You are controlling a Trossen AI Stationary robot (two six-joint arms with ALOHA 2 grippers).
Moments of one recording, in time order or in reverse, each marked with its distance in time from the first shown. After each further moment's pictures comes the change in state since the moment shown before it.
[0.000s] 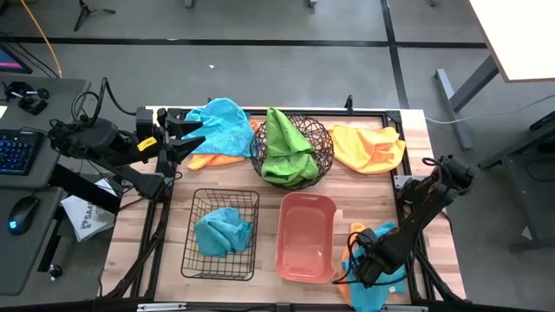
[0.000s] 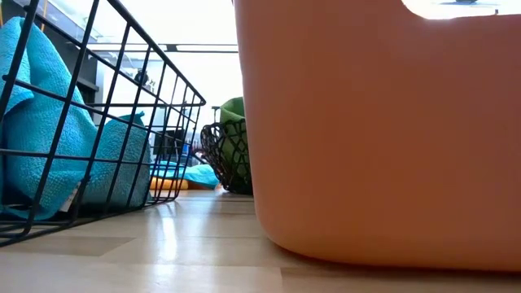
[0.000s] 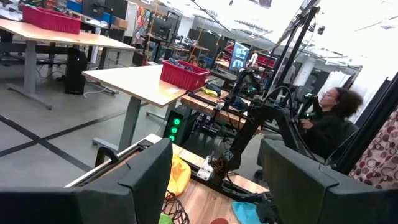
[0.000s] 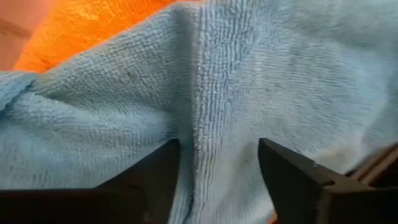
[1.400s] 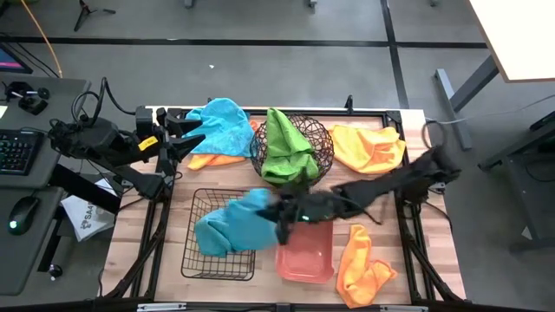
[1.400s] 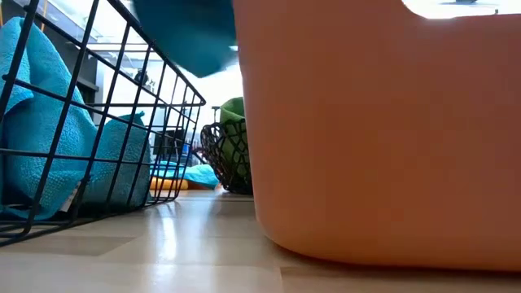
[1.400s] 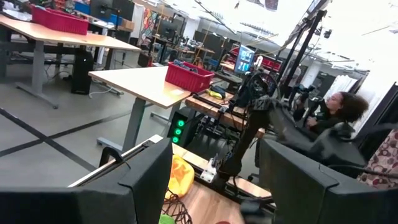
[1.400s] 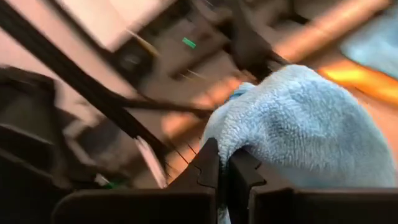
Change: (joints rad) left arm 0.000 0.000 0.000 0.002 -0.026 -0.010; right arm -0.511 0.051 0.443 0.927 0.517 -1.295
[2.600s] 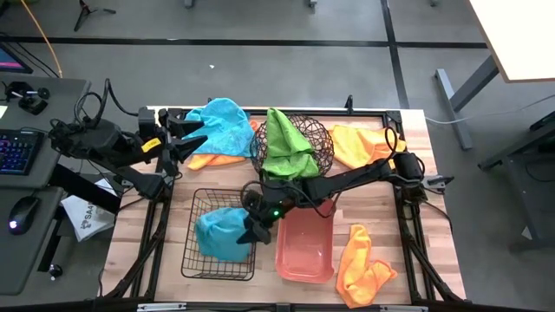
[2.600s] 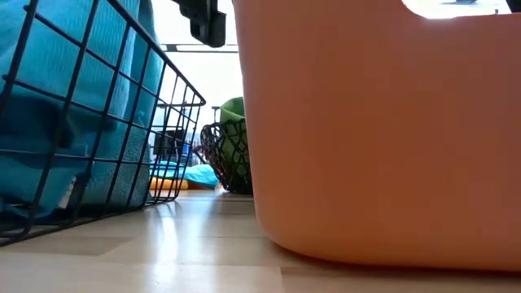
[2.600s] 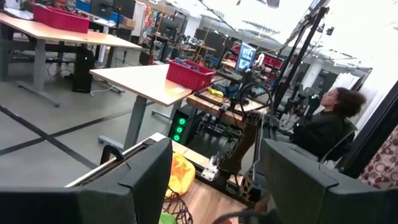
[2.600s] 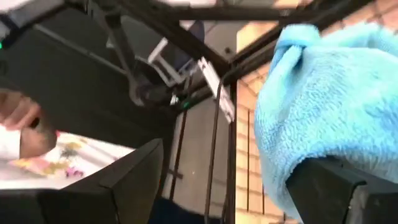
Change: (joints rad) left arm 0.000 0.015 0.000 -0.001 -0.002 -0.006; right arm -0.163 0.299 0.131 0.097 -0.704 0.118
